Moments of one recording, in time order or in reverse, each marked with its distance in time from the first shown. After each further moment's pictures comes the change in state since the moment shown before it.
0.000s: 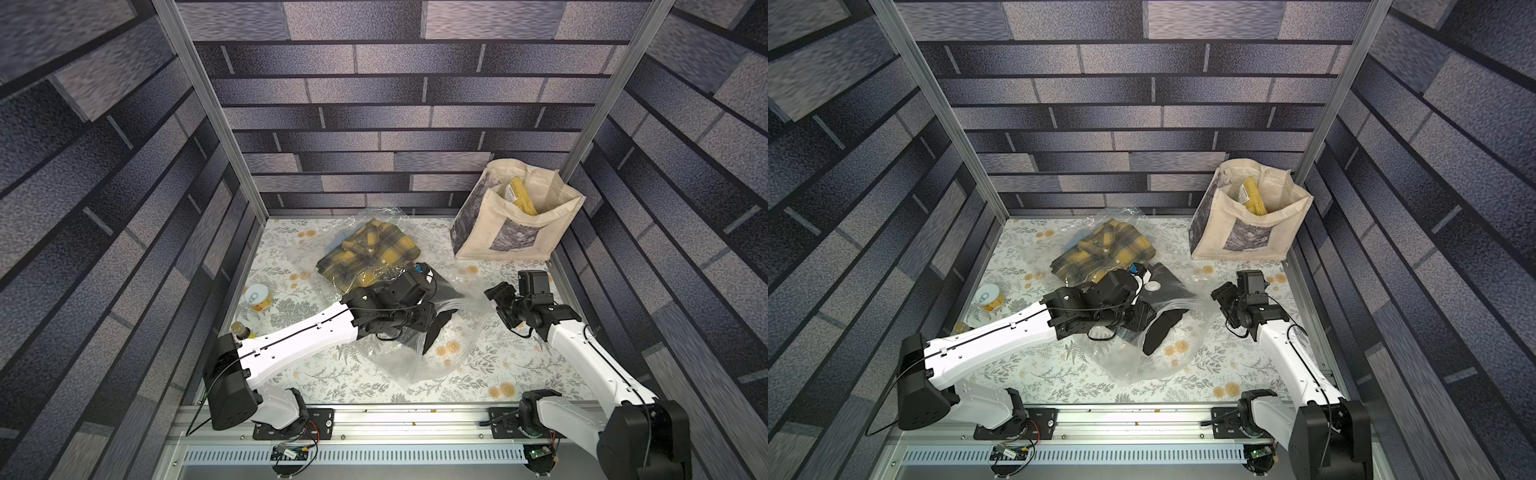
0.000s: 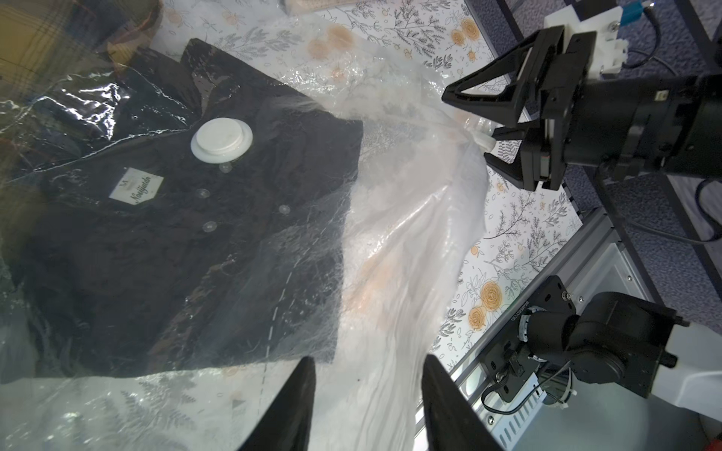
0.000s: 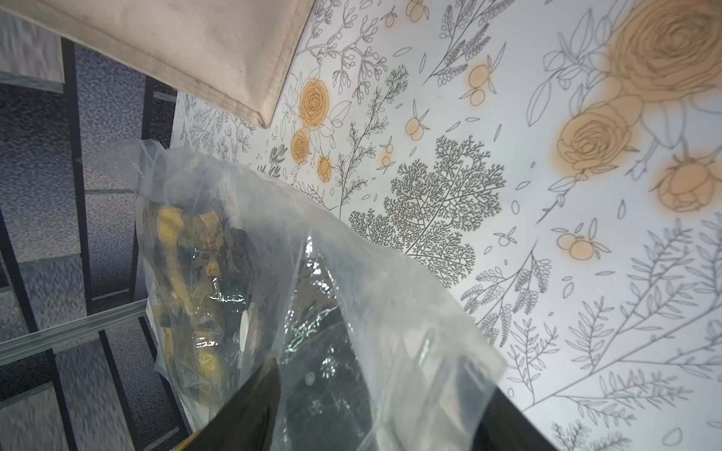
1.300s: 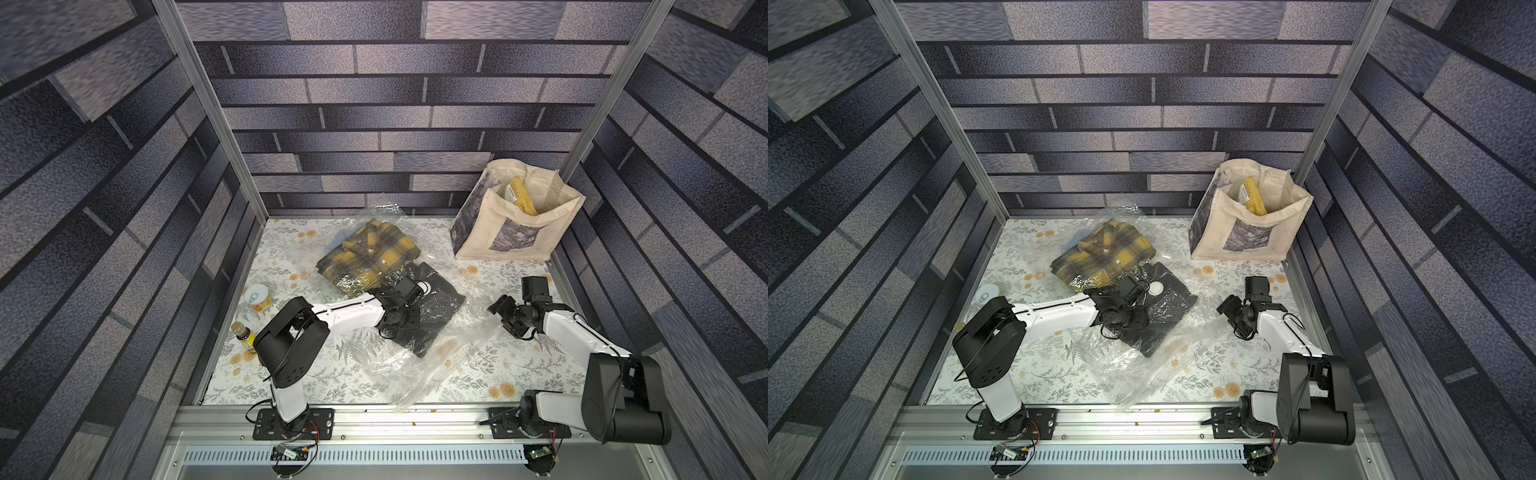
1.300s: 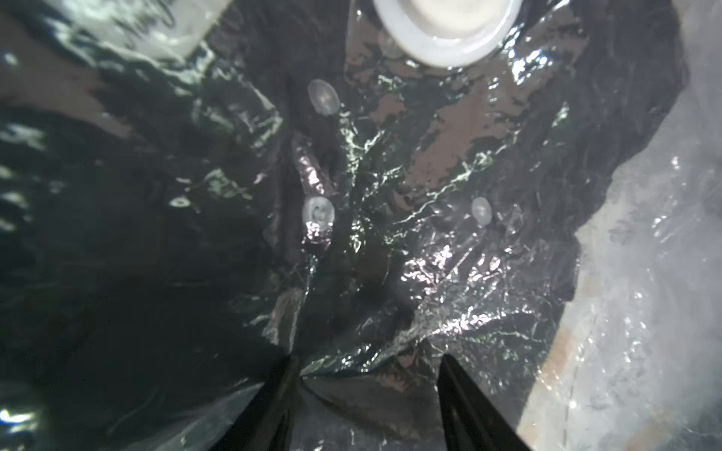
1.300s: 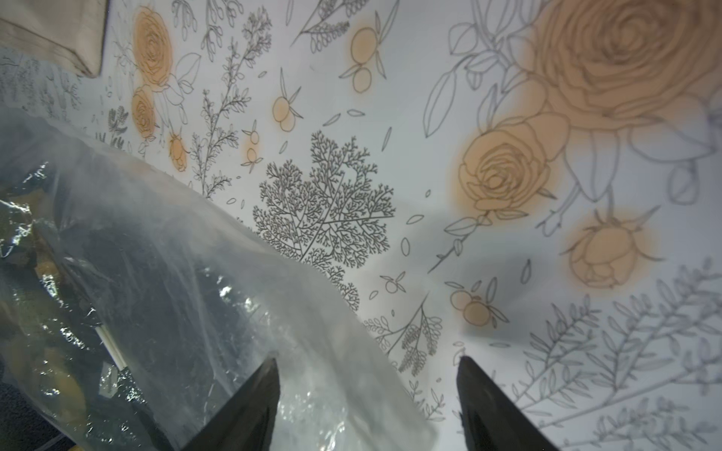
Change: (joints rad) left arm 0.197 0.386 -0.179 0.249 0.087 -0.143; right arm -0.142 0.226 -0.094 0.134 -0.145 -0.250
